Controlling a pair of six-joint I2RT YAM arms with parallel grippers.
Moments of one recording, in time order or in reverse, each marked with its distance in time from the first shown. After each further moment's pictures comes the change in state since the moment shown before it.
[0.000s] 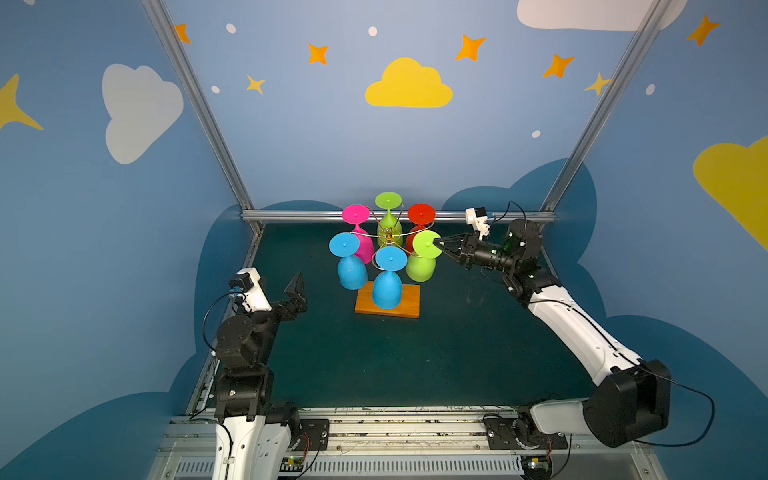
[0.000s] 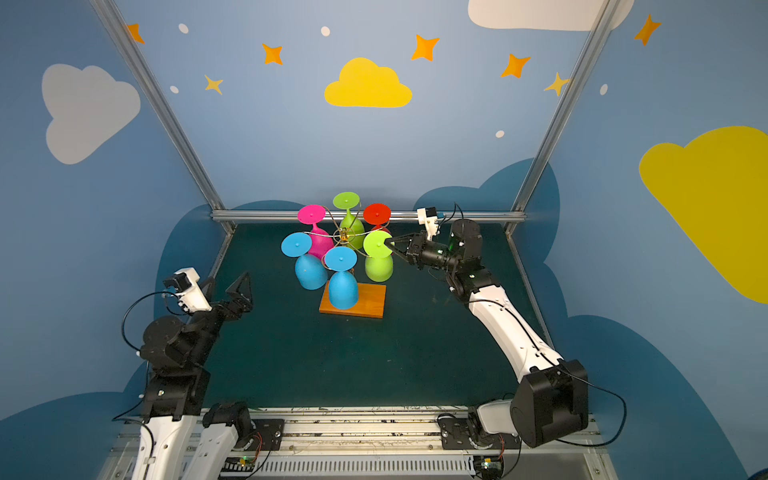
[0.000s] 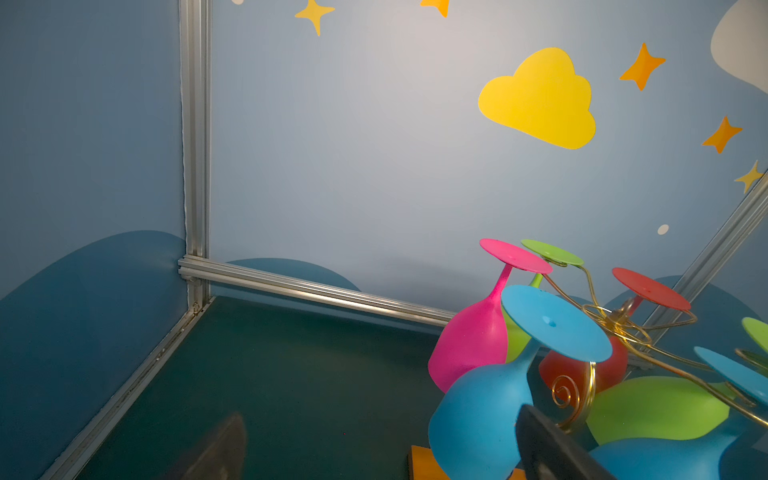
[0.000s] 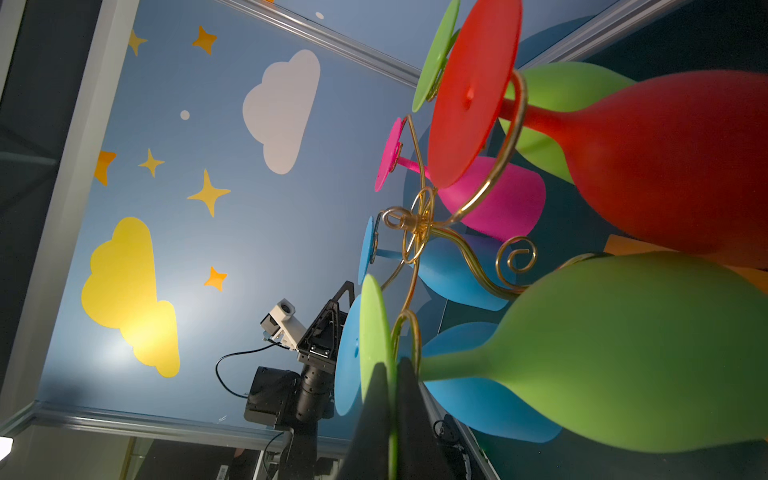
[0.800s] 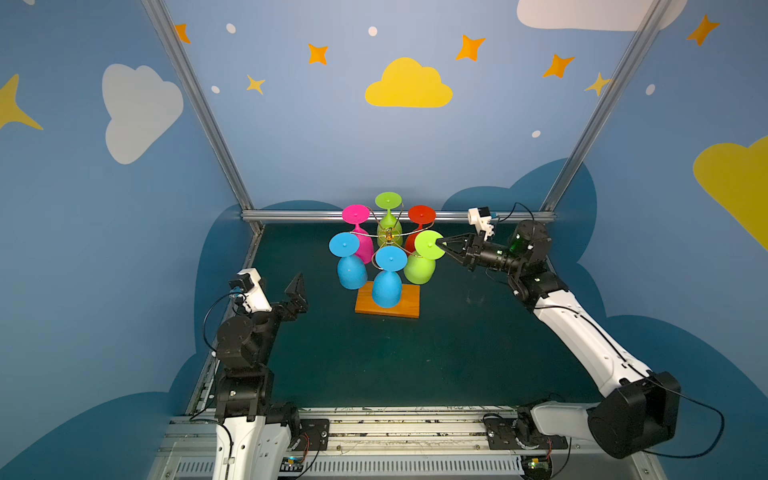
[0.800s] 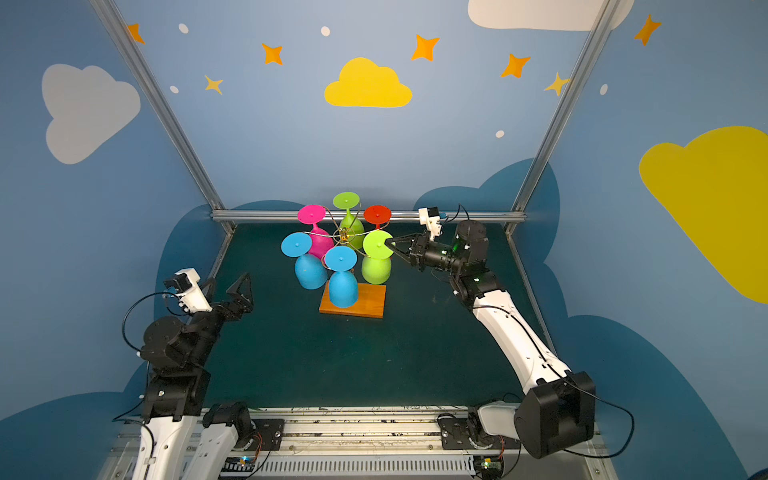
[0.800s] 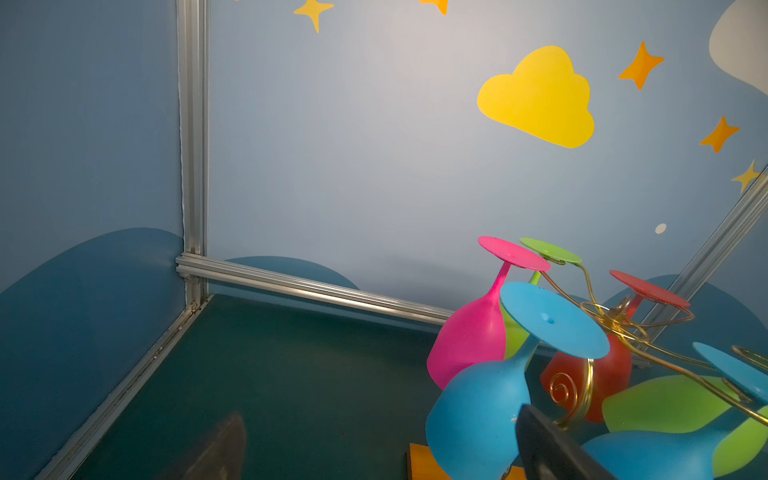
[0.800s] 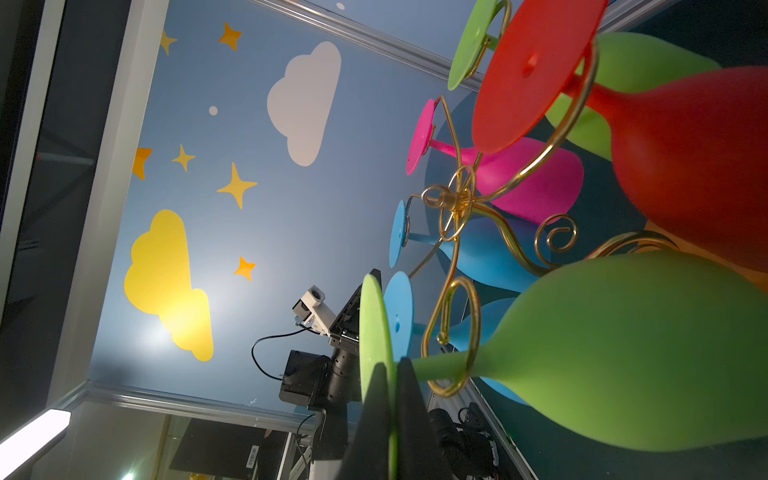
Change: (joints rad) left arm 0.000 -0.006 -0.006 0.000 0.004 -0.003; right arm 0.006 -0.064 -0.014 0.004 -0.035 0.067
